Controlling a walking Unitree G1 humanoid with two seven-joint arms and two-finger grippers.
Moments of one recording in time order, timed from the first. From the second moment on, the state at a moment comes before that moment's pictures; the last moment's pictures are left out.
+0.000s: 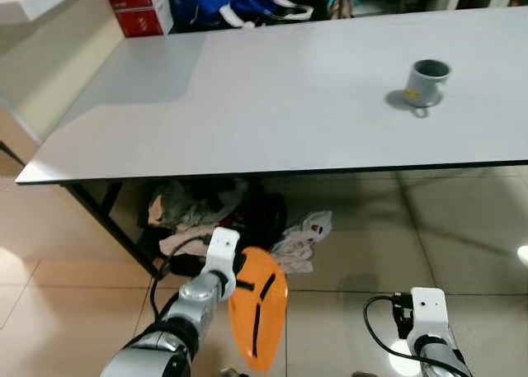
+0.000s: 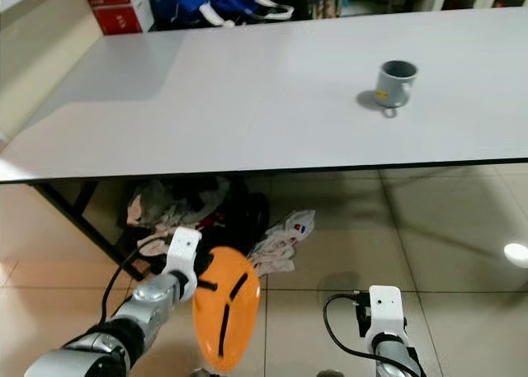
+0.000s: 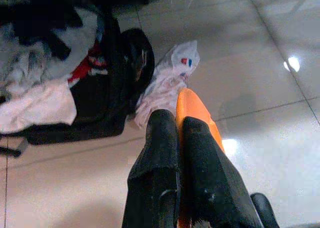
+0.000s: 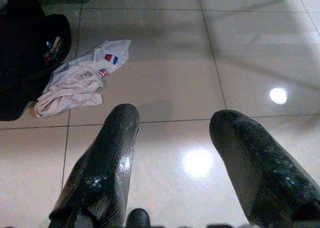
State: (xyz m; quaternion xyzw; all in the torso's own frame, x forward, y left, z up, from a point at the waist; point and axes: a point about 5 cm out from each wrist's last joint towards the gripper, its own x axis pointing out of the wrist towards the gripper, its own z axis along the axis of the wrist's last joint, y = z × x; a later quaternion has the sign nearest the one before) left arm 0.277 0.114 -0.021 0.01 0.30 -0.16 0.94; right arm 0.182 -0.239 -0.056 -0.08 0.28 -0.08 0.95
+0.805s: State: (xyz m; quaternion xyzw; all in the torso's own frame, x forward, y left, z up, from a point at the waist) left arm 0.358 0.025 0.126 -0.07 0.06 -0.37 0.93; right arm 0.184 -0.236 -0.056 -0.07 0.28 -0.09 0.95
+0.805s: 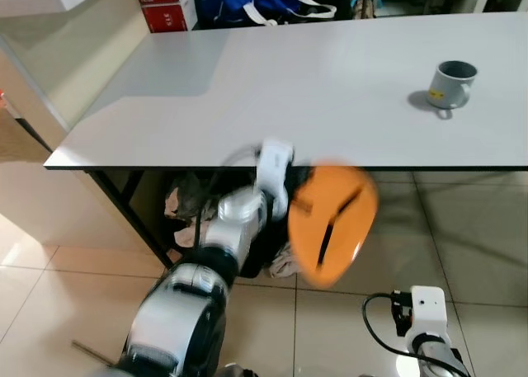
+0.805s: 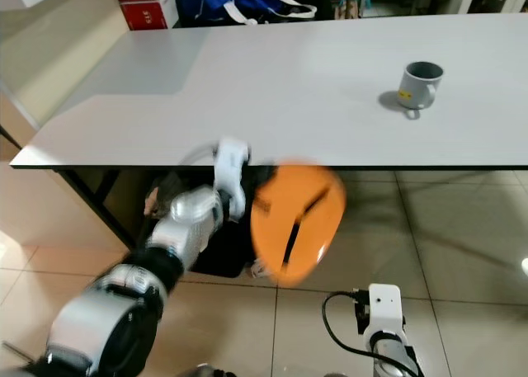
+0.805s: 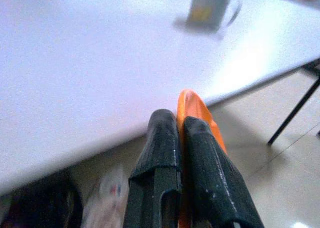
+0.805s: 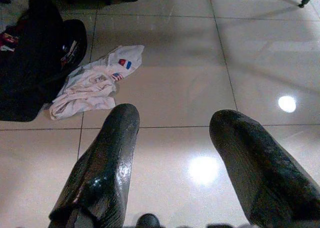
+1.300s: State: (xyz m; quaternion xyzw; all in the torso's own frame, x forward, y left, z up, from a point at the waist) left arm 0.377 0.023 0.174 -0.12 0.00 -0.36 0.93; right arm 0.179 -0.240 -0.057 -0.07 0.28 -0.10 0.95
